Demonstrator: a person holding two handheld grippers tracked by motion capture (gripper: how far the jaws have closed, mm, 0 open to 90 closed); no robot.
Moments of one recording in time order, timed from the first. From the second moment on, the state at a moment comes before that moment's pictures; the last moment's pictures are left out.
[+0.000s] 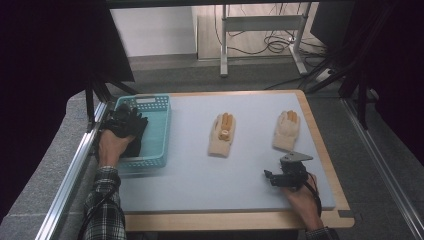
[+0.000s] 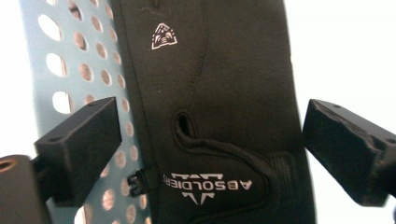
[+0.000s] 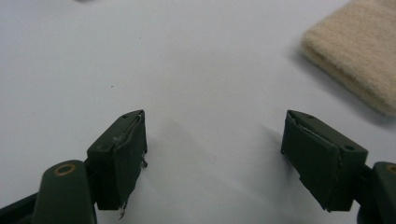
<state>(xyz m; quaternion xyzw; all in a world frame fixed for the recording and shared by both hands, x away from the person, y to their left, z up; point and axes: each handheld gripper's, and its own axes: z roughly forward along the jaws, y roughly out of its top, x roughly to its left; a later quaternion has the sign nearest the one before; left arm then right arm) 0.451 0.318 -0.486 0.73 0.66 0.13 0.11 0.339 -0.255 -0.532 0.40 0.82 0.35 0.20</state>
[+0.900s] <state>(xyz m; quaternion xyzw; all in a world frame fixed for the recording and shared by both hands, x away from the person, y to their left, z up) 0.387 0.267 -0.429 0.77 0.51 0.18 0.34 0.339 -0.255 -0.532 0.40 0.82 0.35 0.20</state>
